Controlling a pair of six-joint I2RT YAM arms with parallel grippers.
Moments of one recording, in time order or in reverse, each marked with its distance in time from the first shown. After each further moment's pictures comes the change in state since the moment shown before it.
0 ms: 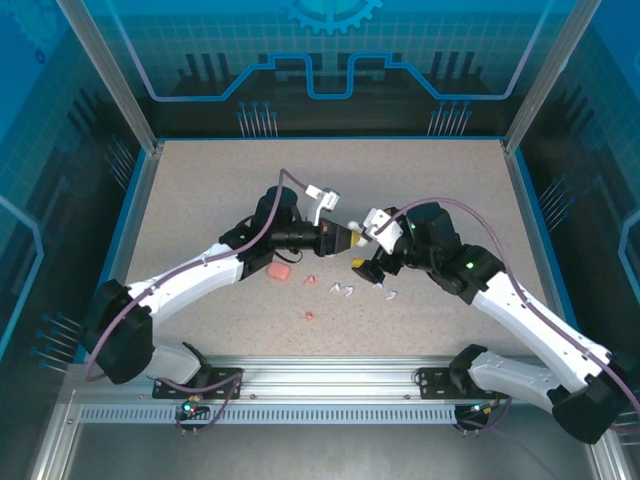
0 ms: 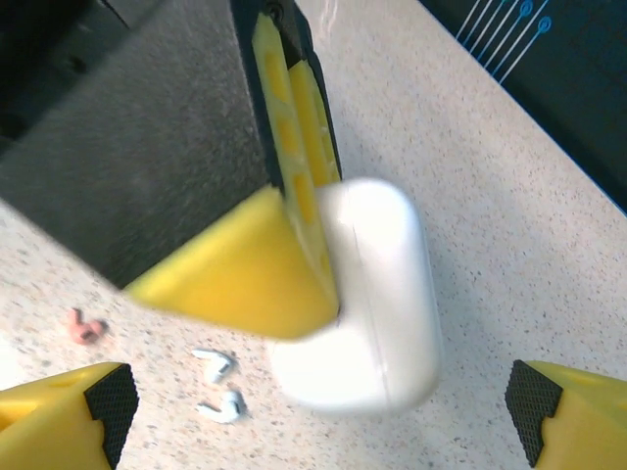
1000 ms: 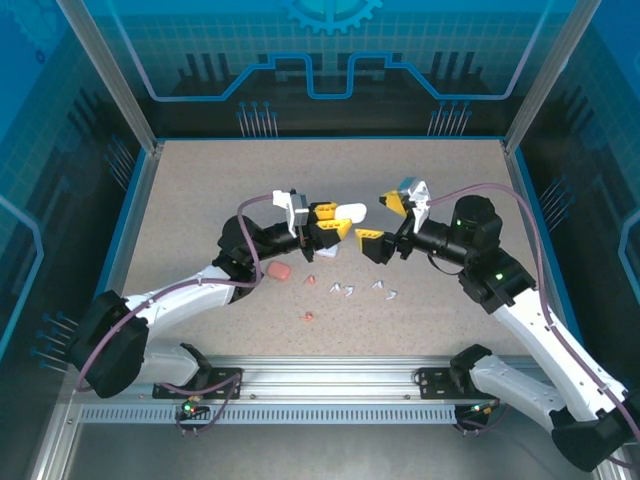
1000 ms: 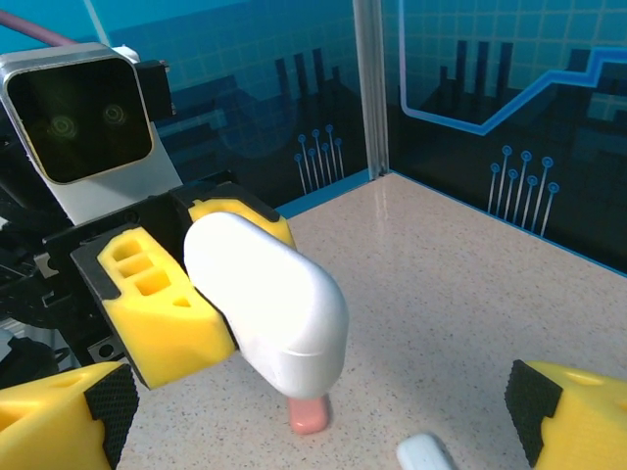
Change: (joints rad) left arm 0.000 -0.079 -0.256 0.881 0.000 0.289; right arm -0.138 -0.110 0.003 0.299 -0.318 0.428
